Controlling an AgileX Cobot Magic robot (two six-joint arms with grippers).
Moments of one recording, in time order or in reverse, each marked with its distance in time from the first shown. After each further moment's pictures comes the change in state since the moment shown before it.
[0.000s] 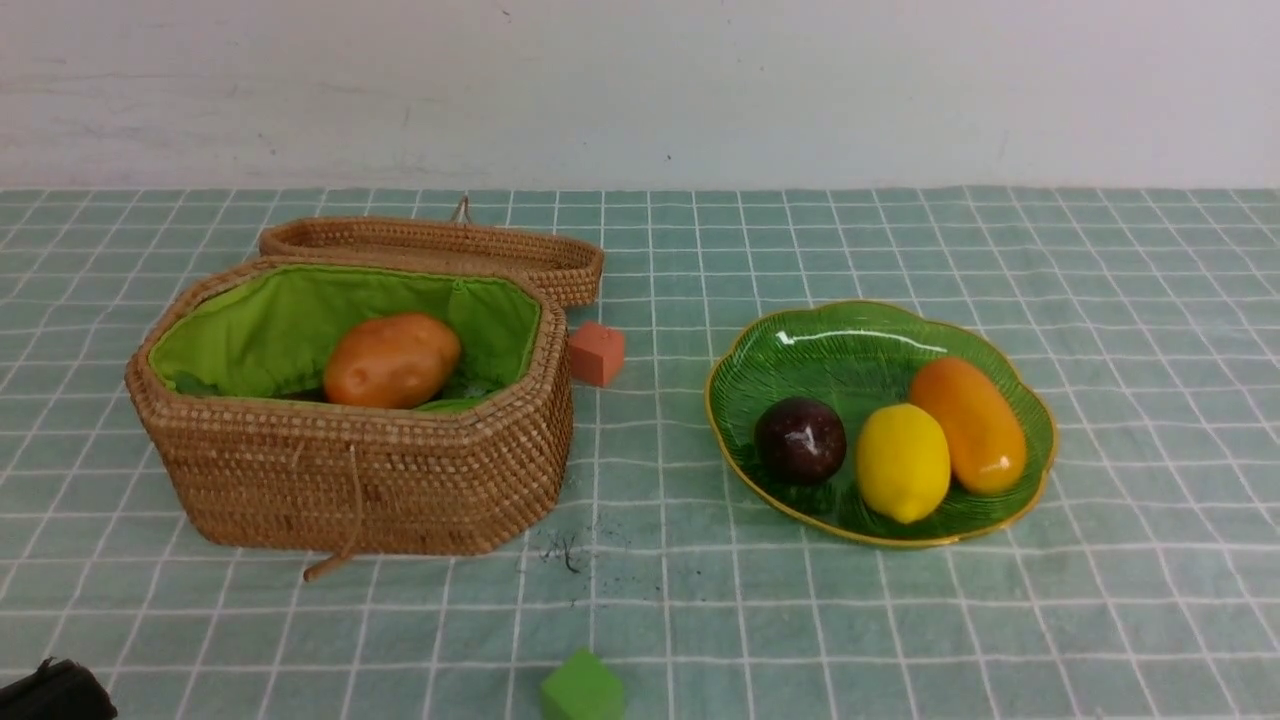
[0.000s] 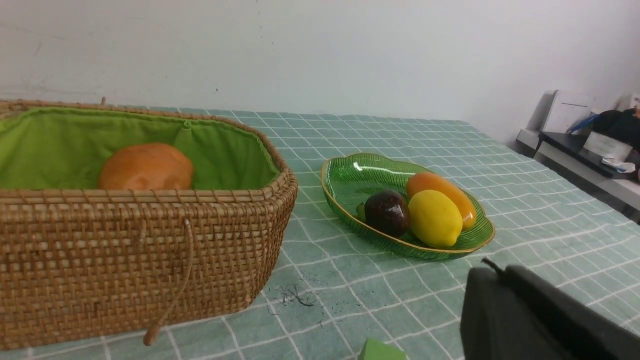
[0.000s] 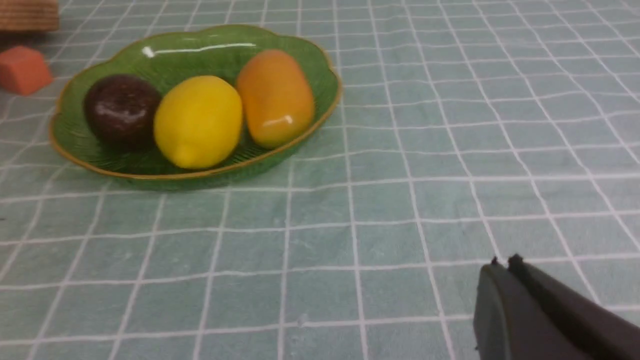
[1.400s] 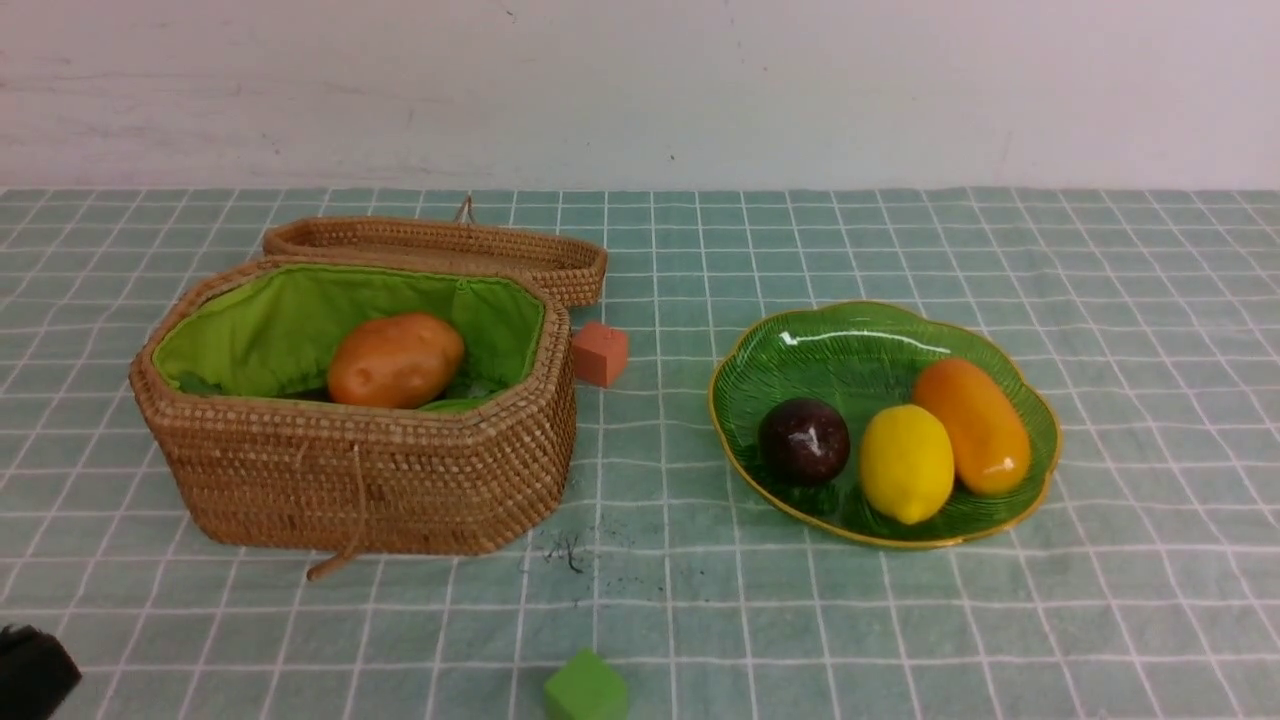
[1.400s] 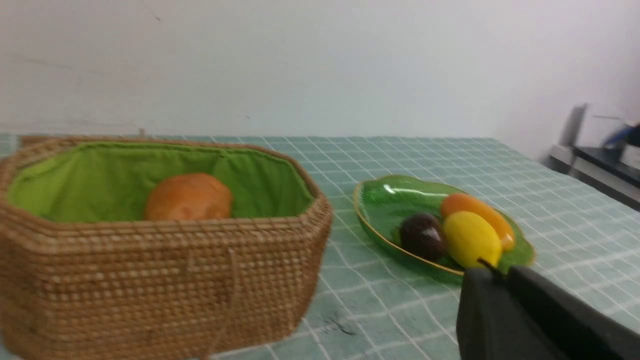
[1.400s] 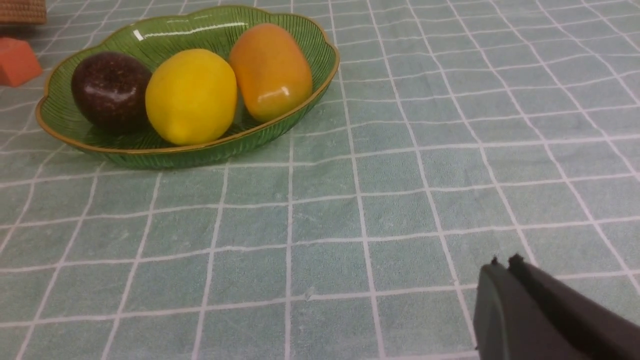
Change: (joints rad) right arm -0.038 -0.079 0.065 0.110 0.006 -0.092; left arm 0.096 -0.012 0.012 0.061 -0.050 0.000
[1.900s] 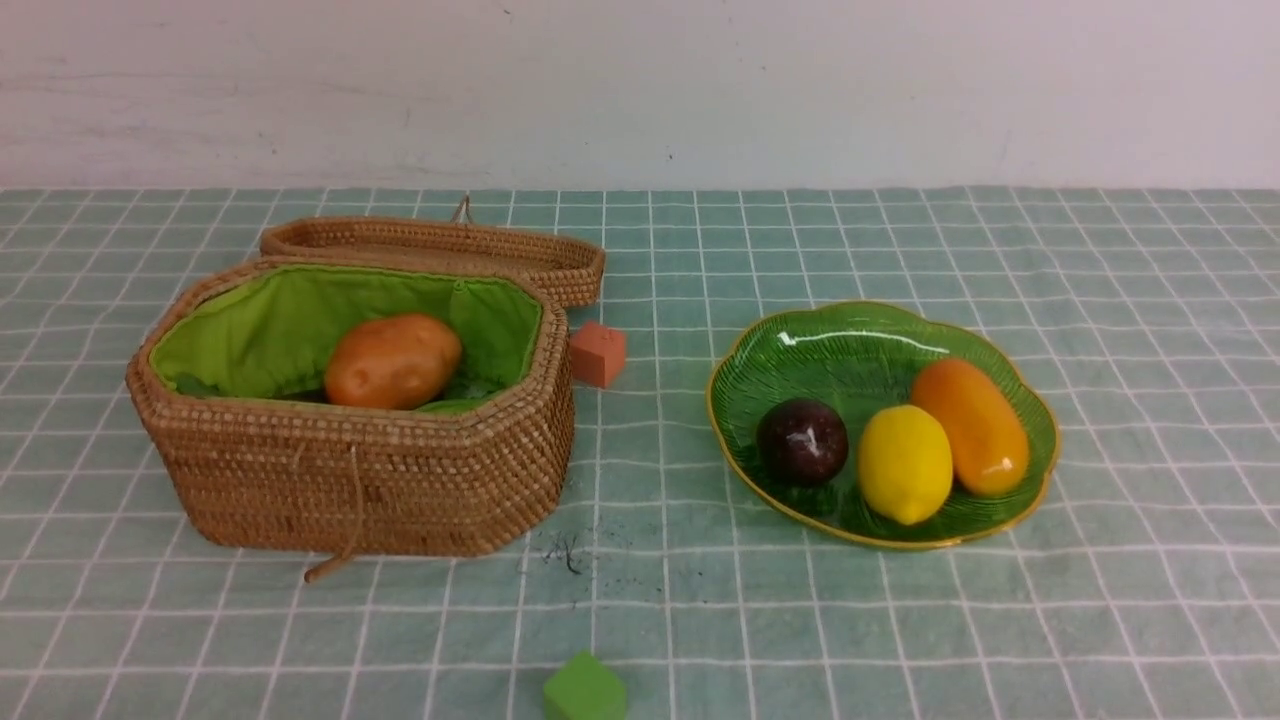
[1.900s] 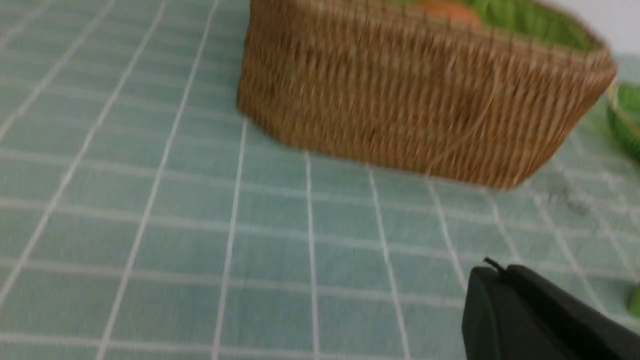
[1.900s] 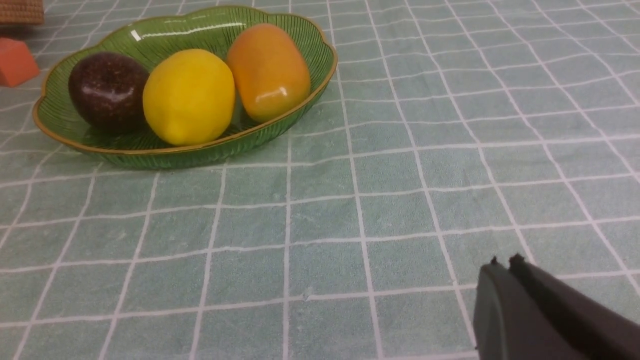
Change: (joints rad) right arm 0.000 0.000 0.000 0.001 0.001 0.000; left arm 0.345 -0.051 0.266 -0.074 0.118 0.000
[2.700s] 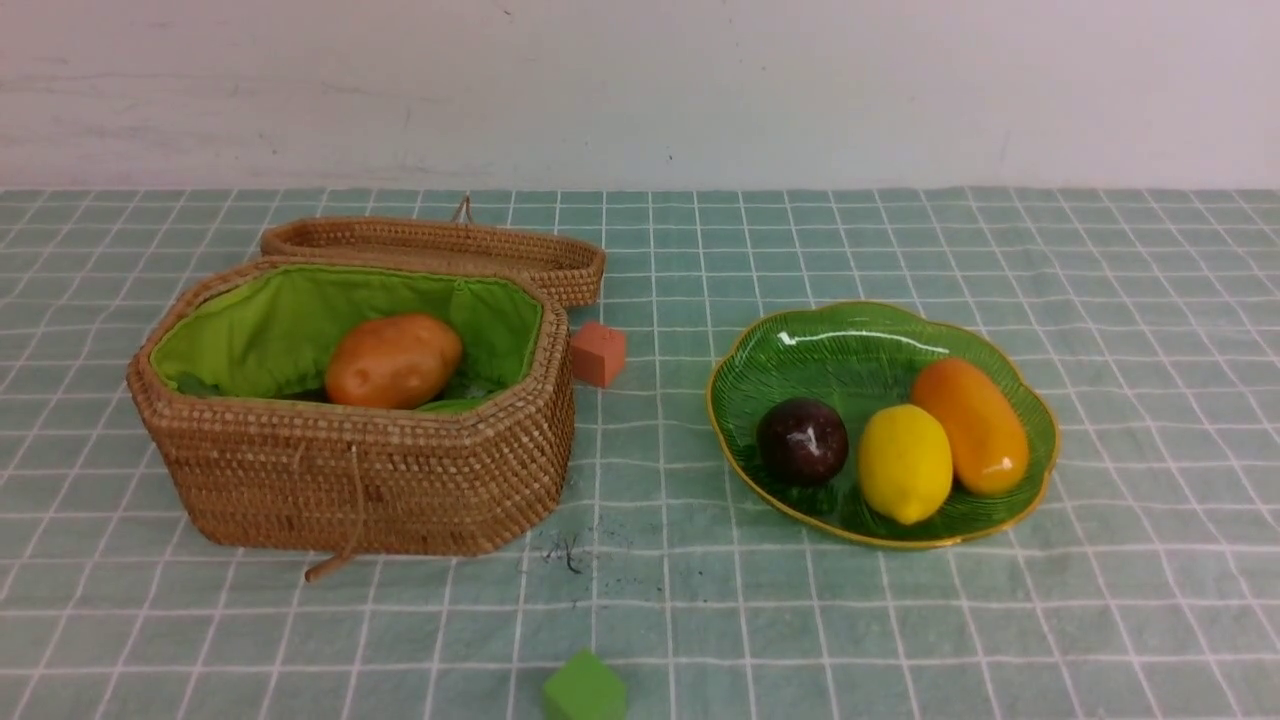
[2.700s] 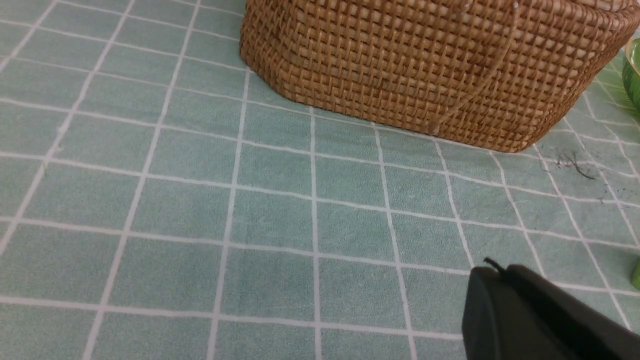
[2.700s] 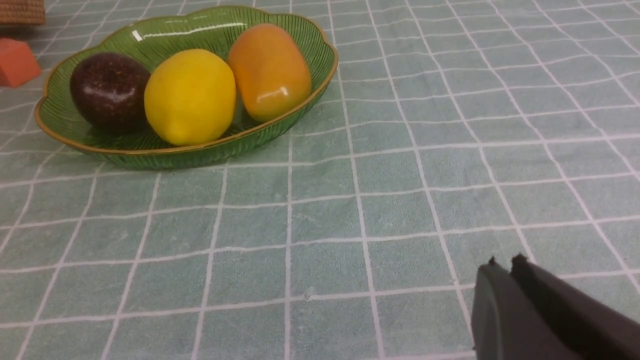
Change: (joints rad) right arm 0.000 0.000 0.000 0.001 0.000 0.000; left arm 0.000 0.000 0.003 -0.010 0.018 0.000
